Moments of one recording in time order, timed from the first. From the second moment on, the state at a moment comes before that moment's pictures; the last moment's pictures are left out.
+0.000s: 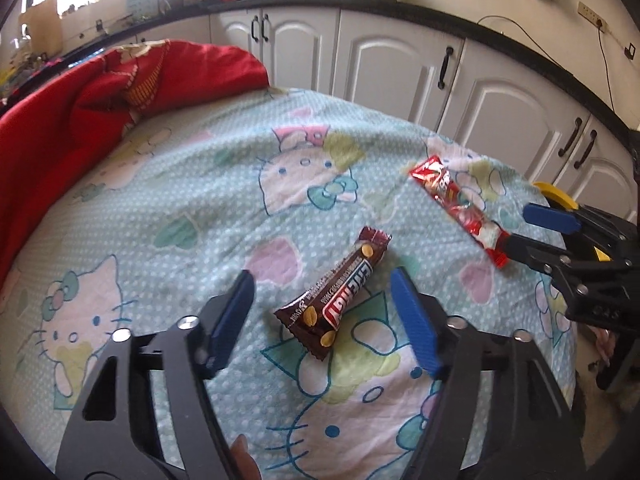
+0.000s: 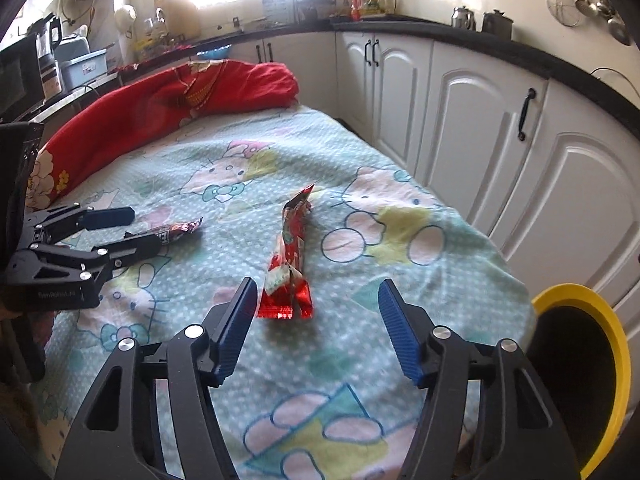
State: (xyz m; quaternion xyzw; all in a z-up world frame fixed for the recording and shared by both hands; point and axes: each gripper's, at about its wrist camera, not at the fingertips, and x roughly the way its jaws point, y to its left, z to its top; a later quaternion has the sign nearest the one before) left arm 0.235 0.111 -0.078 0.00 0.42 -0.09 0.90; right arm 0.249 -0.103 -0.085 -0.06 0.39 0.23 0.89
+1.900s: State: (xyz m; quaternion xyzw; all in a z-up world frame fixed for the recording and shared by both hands) left arm 0.239 -0.074 -0.042 0.04 0.39 -0.22 0.89; right arm 0.193 -0.287 -0.055 -0.01 0.37 0.13 0.92
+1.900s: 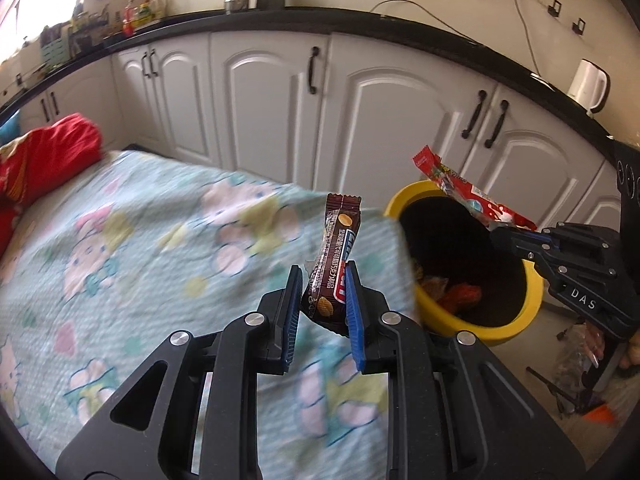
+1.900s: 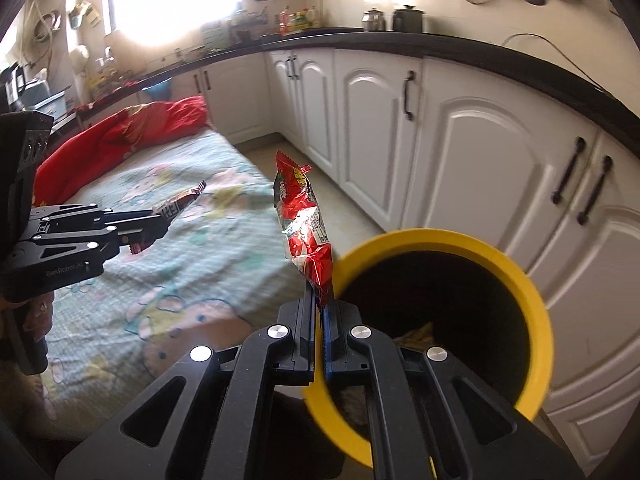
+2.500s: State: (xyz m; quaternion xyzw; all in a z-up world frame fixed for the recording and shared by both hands) left arm 0.247 -0.166 -0.045 0.07 0.38 -0.27 0.88; right arm 0.176 -0.367 -0.072 0.02 0.38 0.07 0.92
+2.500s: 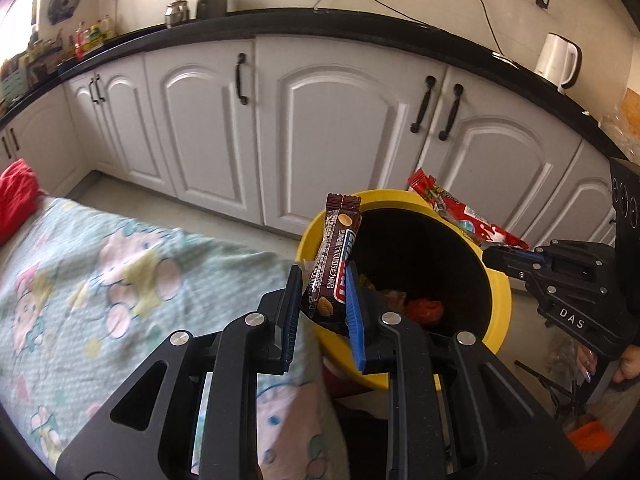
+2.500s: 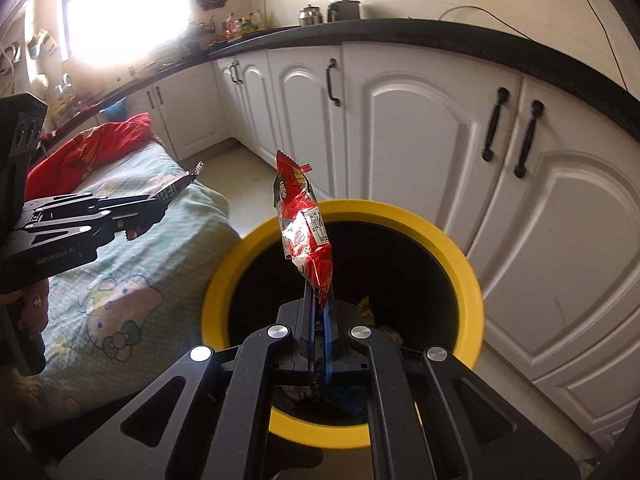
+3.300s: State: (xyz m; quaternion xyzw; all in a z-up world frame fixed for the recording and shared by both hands) left arm 0.272 -0.232 -0.084 0.10 0.41 -0.30 0.85; right arm 0.178 -0.401 -0.114 0.05 0.42 0.03 0.90
